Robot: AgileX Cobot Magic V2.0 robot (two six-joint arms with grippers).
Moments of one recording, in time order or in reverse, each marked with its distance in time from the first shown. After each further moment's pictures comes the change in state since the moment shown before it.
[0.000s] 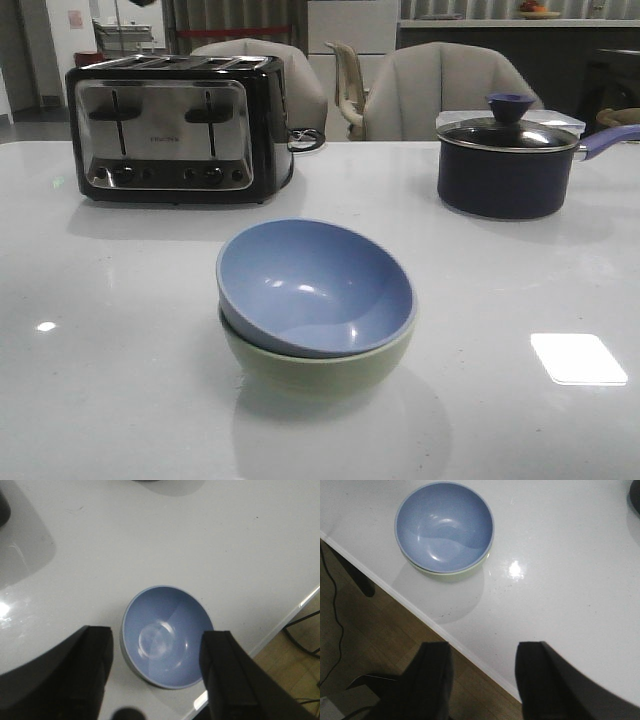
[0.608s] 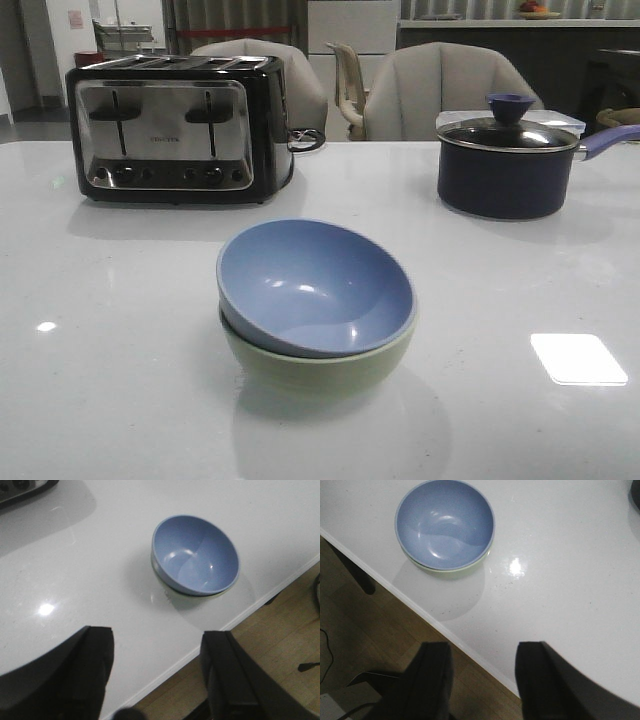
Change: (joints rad) left arm 0.000 -0.503 0.392 0.208 0.045 -0.125; right arm 0.000 0.000 0.000 0.000 0.011 0.000
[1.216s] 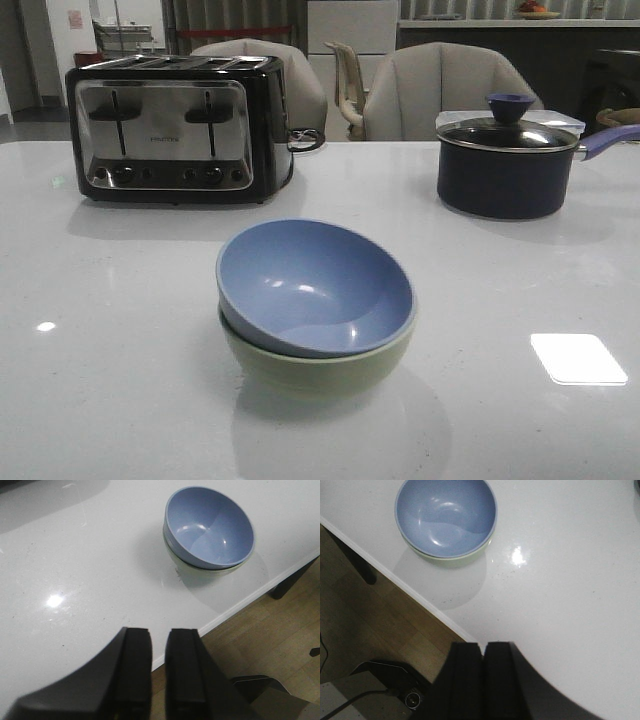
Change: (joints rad) left arm 0.000 -0.085 0.086 0.032 0.003 -0.029; right arm 0.000 0.000 0.000 0.000 0.036 0.000
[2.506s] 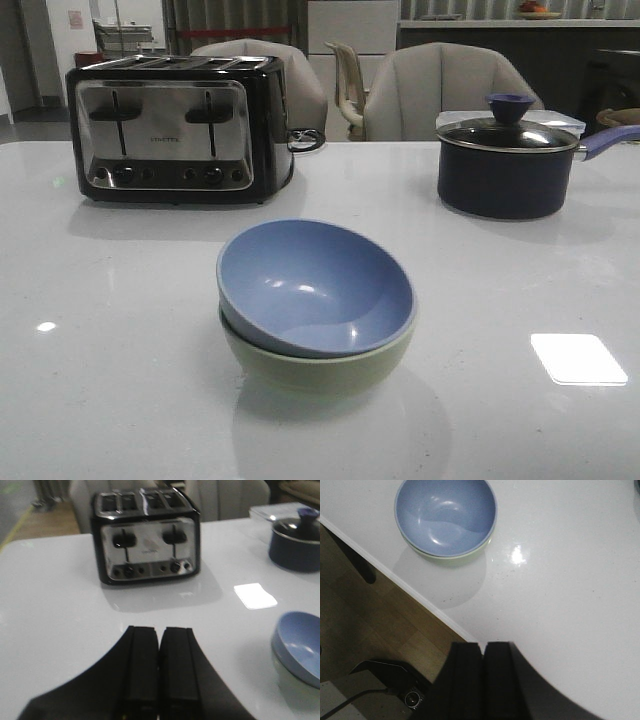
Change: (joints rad) left arm 0.406 -0.453 0.242 0.000 -0.303 0.000; right arm 0.000 0.000 0.000 -0.002 0.002 0.000
